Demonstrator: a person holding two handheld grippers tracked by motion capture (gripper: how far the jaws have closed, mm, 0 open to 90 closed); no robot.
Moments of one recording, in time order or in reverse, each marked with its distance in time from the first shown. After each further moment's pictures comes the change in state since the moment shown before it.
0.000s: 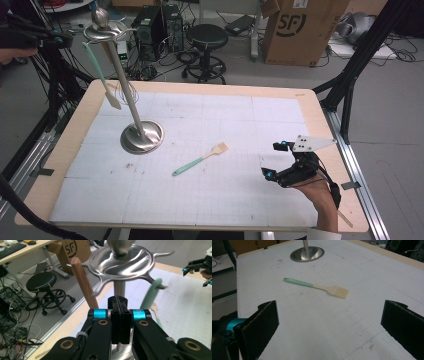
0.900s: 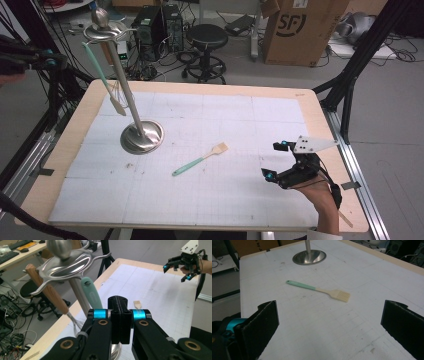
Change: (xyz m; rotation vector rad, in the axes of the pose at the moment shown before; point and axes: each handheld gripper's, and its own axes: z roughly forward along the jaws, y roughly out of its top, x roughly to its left) left arm -0.070 0.001 -0.020 -0.016 -0.021 0.064; right arm 0.005 0.004 -0.004 -0.017 0.001 -0.019
